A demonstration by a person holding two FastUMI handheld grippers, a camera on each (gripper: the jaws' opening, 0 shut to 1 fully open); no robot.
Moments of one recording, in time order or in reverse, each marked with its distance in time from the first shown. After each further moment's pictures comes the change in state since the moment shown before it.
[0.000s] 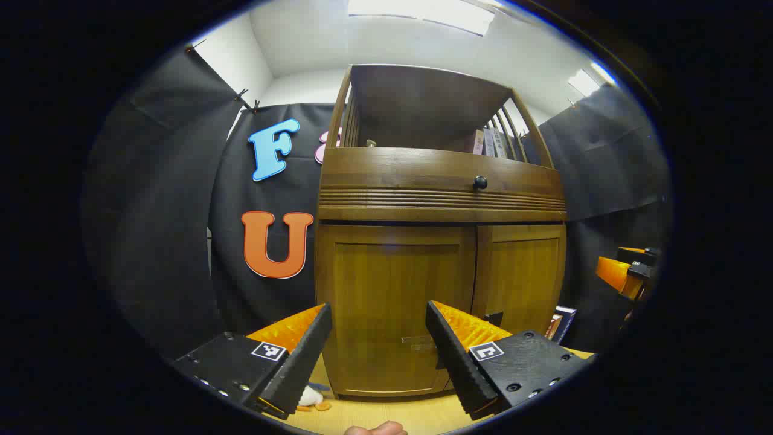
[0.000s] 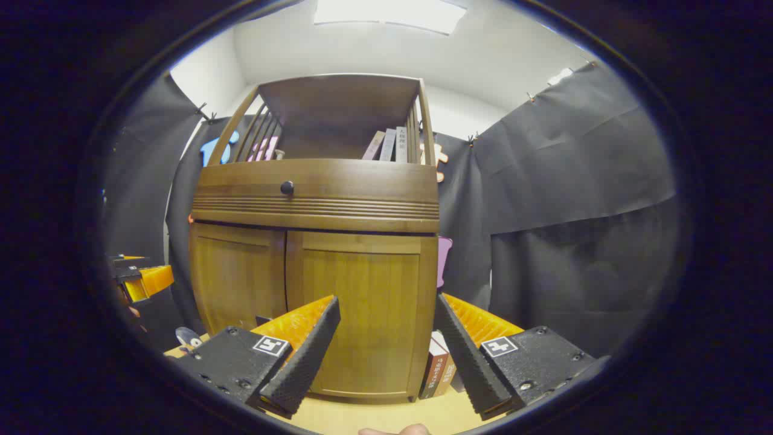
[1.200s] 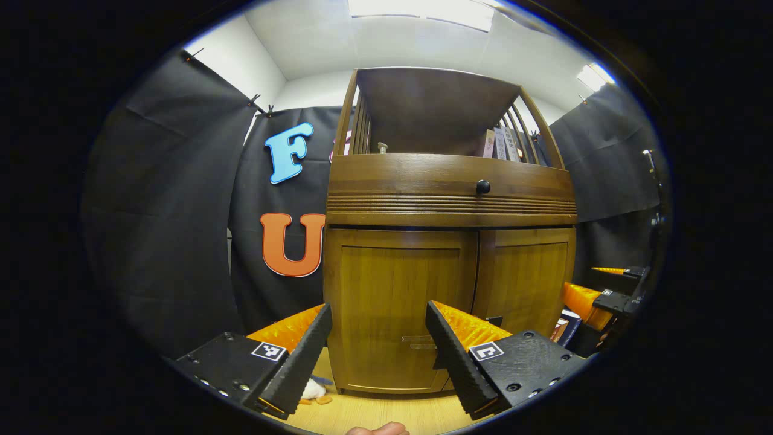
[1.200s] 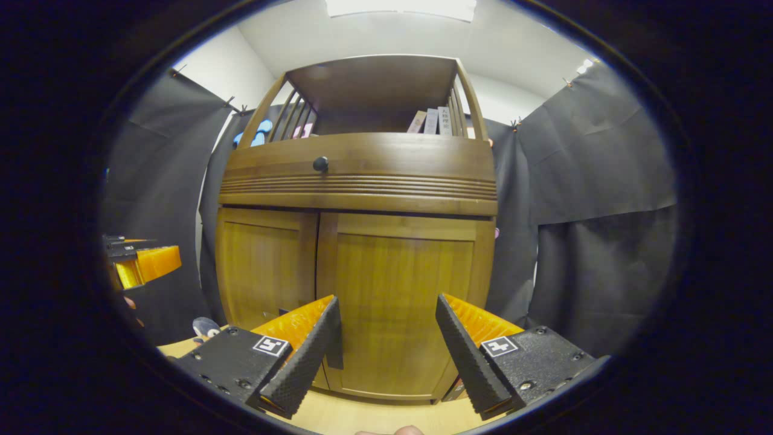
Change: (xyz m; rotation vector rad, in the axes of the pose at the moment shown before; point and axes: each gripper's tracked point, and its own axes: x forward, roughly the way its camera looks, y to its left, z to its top) left arm -0.016 -0.015 0.009 0.002 0.013 0.115; right arm 0.056 0.040 -0.033 -0.007 0.079 0.236
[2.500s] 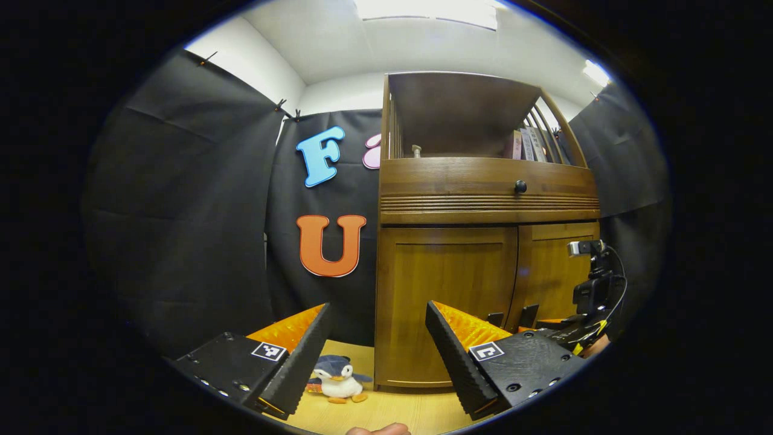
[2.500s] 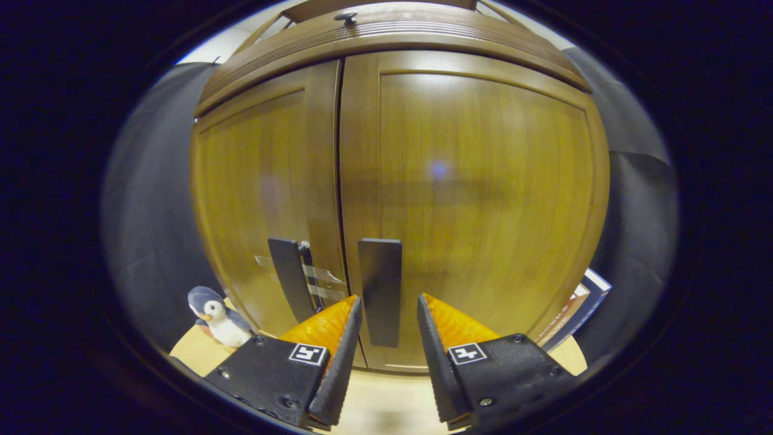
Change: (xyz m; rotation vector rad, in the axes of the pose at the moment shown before) left arm -0.030 0.067 -0.005 0.024 0.010 0.122; right arm 0.104 0.073 -0.149 0.066 0.380 0.042
